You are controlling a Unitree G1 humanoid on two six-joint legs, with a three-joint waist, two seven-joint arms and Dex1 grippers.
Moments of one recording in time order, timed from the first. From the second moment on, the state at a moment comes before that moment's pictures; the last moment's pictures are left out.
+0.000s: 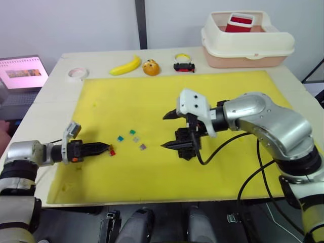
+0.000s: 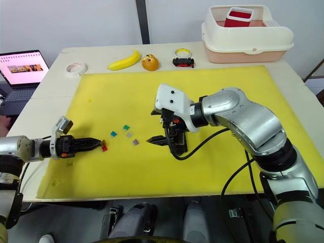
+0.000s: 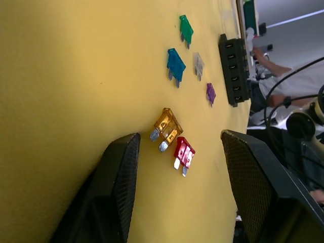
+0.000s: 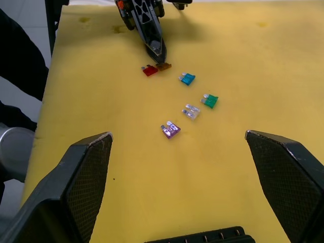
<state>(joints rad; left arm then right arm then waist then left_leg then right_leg) -0.60 0.84 -0.05 0.71 -0.55 1.07 -1.50 -0.88 -0.74 0.32 -0.48 0.52 1.02 0.96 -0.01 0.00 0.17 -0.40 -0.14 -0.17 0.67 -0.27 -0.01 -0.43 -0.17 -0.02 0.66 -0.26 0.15</state>
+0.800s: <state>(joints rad) -0.63 0.80 -0.06 0.74 -0.44 1.01 -1.53 -0.87 -0.74 0.32 -0.49 0.51 1.02 0.95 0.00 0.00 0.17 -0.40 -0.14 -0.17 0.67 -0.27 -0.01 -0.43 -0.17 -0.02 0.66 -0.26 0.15</state>
